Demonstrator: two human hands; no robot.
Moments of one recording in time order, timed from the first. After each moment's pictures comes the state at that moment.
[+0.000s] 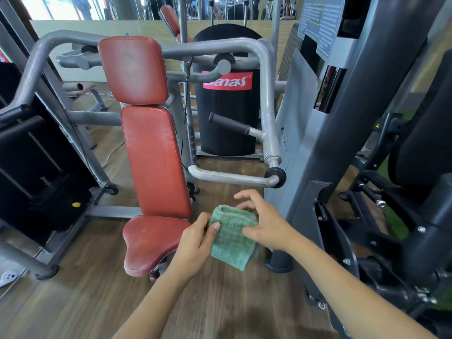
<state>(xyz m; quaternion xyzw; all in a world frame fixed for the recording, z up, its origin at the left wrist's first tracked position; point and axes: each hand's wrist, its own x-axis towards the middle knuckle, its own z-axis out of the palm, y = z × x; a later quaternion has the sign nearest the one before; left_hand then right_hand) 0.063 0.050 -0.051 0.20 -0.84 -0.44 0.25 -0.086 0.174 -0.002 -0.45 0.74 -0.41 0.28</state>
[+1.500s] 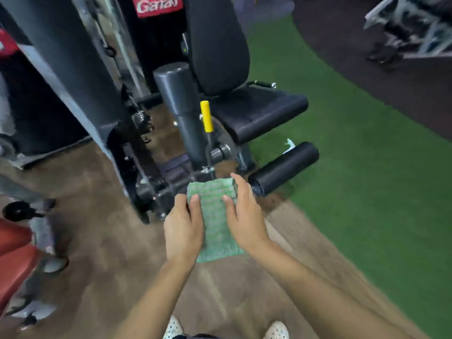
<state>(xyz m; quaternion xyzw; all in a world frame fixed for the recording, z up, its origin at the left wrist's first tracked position) -0.035 0.456 -0.095 0.15 -0.88 -0.42 0.15 -0.052 0.584 -0.094 -0.05 0.90 -0.44 -0.07</state>
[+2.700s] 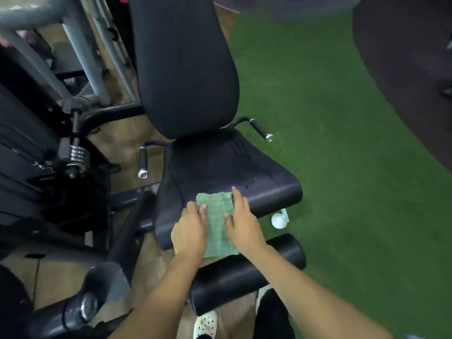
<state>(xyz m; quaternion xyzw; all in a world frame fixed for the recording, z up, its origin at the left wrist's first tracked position) -0.584 0.723 -0.198 0.30 -0.92 -0.25 0.01 -0.619 0.842 -0.186 -0.12 0.92 -0.33 0.15</state>
